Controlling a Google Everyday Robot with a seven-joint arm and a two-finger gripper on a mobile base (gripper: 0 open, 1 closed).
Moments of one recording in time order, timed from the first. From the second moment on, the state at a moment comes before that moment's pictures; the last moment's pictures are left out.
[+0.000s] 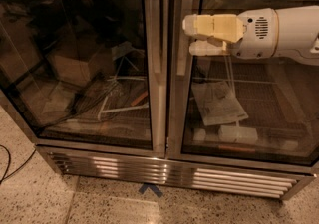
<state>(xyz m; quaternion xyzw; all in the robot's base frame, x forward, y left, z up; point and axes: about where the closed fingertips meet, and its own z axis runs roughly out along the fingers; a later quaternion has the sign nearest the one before) 0.517 -0.067 0.995 -0.23 0.74 0.55 0.32</state>
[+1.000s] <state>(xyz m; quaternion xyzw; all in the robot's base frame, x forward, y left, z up) 0.539 -0.066 1.013 -0.24 0.73 0.54 0.34</state>
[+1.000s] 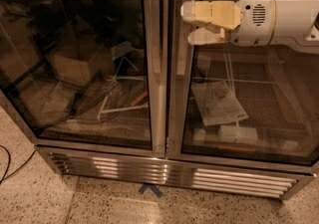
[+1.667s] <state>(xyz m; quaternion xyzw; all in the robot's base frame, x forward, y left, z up) 0.538 -0.066 1.017 -0.24 0.73 0.53 0.35</state>
